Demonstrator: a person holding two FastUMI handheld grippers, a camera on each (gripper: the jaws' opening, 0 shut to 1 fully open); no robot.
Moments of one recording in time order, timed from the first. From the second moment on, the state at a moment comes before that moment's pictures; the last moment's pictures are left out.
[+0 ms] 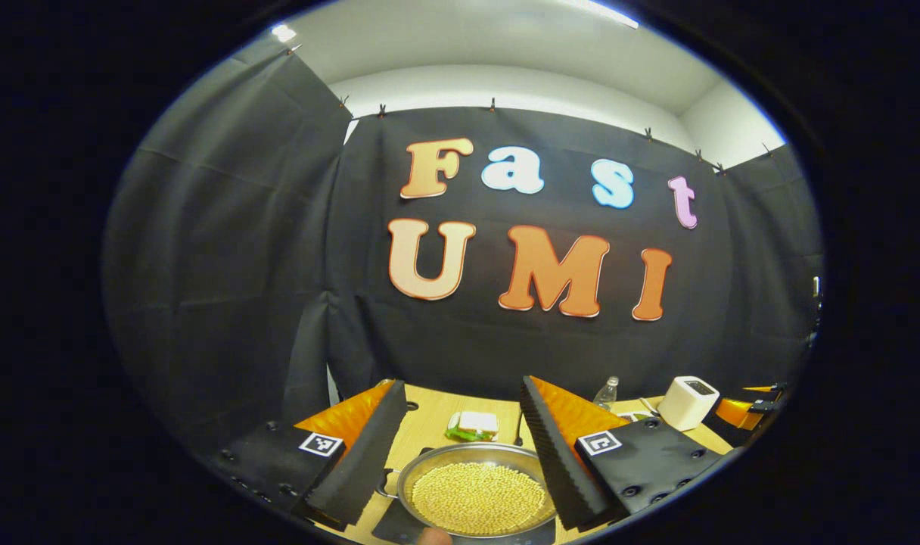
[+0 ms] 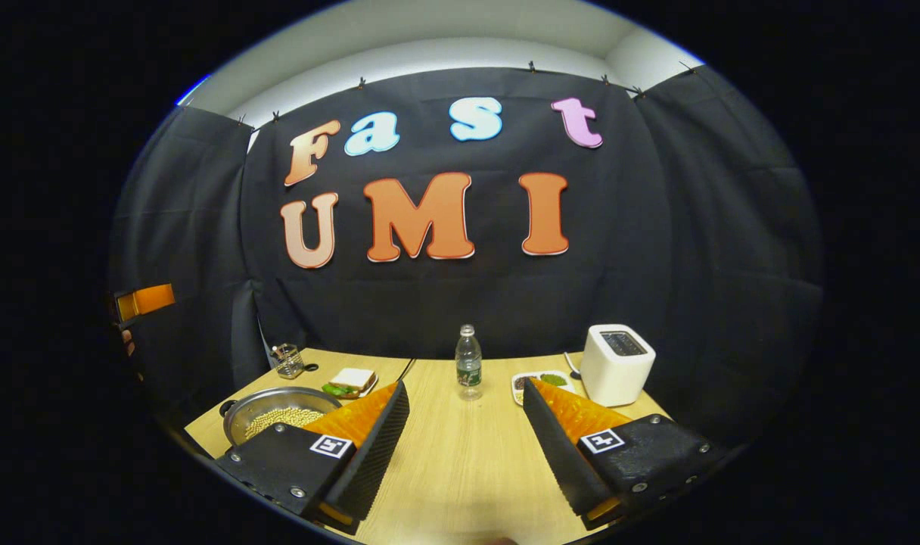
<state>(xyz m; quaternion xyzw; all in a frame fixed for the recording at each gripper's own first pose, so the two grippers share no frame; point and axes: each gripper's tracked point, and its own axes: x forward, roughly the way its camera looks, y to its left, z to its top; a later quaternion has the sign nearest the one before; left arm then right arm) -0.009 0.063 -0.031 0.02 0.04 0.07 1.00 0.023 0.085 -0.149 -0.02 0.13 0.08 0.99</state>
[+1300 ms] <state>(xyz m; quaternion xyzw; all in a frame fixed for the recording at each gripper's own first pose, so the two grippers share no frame) -0.026 -0.010 -0.013 0.05 0.02 0.03 1.00 -0.013 -0.005 -0.075 0.00 0.05 0.02 1.00</state>
